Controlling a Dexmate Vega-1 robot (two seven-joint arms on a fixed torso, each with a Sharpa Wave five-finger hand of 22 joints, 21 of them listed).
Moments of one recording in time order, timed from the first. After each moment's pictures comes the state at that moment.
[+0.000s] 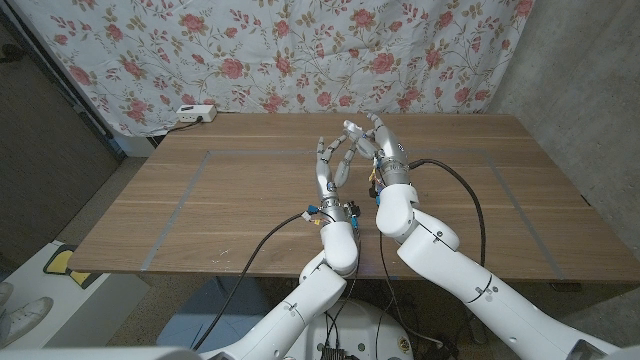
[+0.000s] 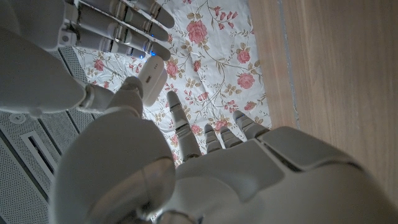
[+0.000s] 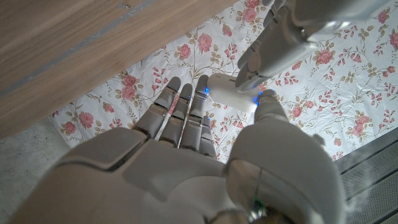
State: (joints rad) left arm 1.00 0.02 0.65 -1.39 0.07 -0.43 0.87; left_hand 0.86 -0.02 0.33 -0.14 0.25 0.71 -0.14 0.28 0.20 0.03 -0.10 0.22 0.20 -0.06 -0.05 0.18 0.17 0.08 -0.02 0.19 0.17; right arm -0.97 -0.47 -0.70 -2.16 -0.25 -0.67 -0.58; right_hand 0.79 0.13 0.21 -0.14 0.19 0.12 0.03 0.21 0.19 0.63 -0.03 0.41 0.42 0.35 -0.04 0.38 0.34 0.45 0.02 0.22 0.19
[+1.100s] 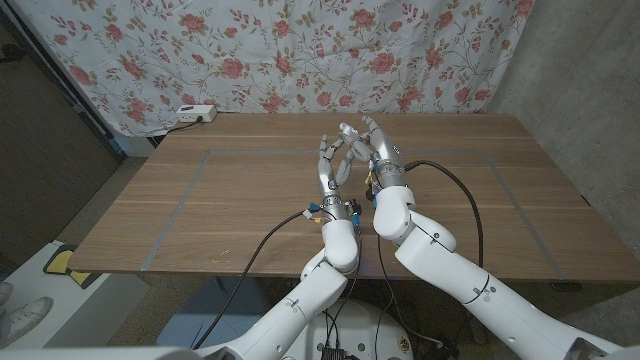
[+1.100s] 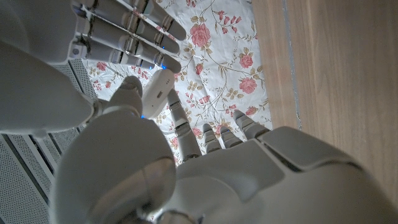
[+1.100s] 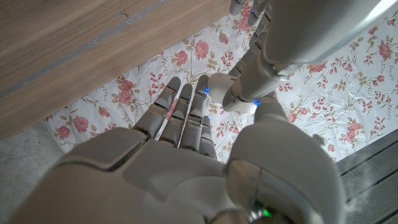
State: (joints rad) left arm 0.98 0.01 0.65 -1.35 0.05 -0.46 0.84; left_hand 0.88 0.00 0.32 -0.13 0.26 0.75 -0.14 0.29 0.21 0.05 -0.12 0.23 0.20 -0.06 -0.06 0.18 0.17 0.09 -0.02 0.19 0.17; right arm -0.96 -0.47 -0.72 -2.15 -0.25 -0.67 -0.57; right_hand 0.79 0.13 0.20 -0.13 0.19 0.12 0.03 0.21 0.19 0.63 -0.03 0.41 0.42 0.35 -0.04 0.38 0.34 0.45 0.02 0.22 0.19
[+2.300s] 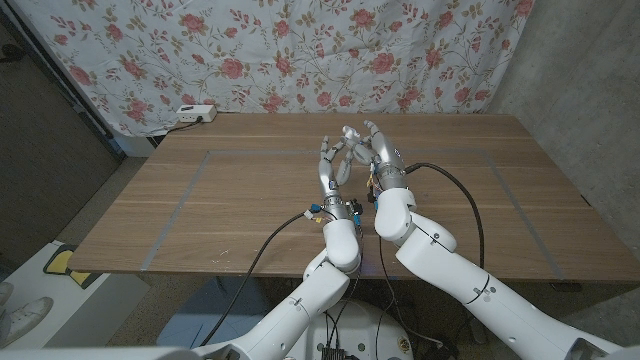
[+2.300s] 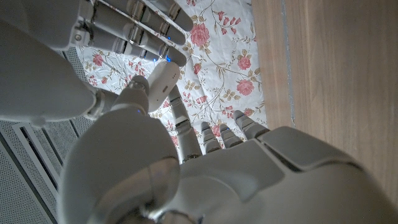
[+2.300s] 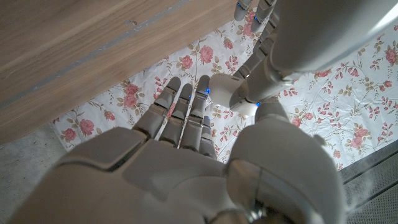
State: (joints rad) left arm 0.97 -0.01 0.64 -1.31 0.02 -0.50 0.82; left_hand 0.91 0.06 0.30 -0.13 0.26 0.82 -0.14 0.30 0.21 0.09 -0.14 0.23 0.20 -0.03 -0.05 0.19 0.17 0.09 -0.01 0.19 0.17; right arm -0.96 -0.47 -0.72 -2.13 -0.24 -0.68 -0.57; right_hand 0.79 0.13 0.20 -0.13 0.19 0.12 0.03 0.21 0.19 0.63 -0.04 0.41 0.42 0.35 -0.04 0.38 0.34 0.45 0.02 0.22 0.19
